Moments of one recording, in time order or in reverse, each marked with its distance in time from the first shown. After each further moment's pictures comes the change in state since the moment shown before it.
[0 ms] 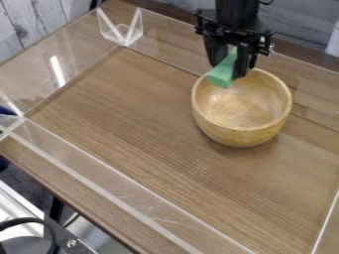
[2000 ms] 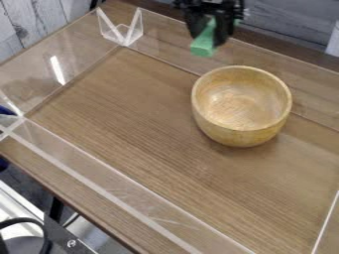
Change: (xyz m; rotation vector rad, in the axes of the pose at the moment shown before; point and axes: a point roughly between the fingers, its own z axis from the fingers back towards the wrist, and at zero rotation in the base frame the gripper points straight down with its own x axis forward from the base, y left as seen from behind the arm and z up) arm 0.013 0.064 0.015 -0.021 -0.055 0.140
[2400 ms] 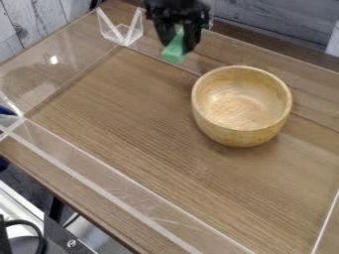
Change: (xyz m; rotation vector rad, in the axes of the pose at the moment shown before) arm 0.004 0.045 -0.028 0.045 0.023 0.055
